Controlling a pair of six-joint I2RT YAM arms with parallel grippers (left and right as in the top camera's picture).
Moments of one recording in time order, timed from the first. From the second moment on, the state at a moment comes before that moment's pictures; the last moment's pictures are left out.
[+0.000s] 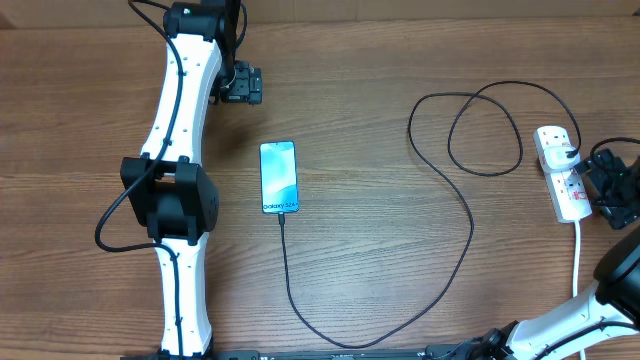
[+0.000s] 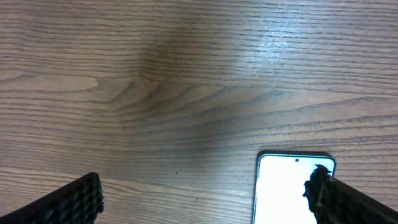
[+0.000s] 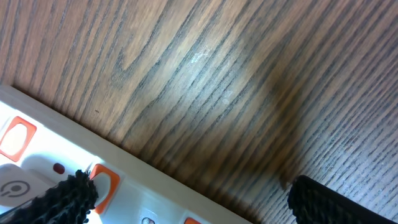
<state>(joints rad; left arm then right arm) -0.13 2.41 2.46 -1.48 -0.12 -0.19 -0.73 1.97 1.29 -0.62 -0.12 0.34</state>
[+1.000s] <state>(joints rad) -0.13 2.41 2.46 -1.48 -0.12 -0.19 -0.71 1.95 1.29 -0.68 -0.12 0.25</state>
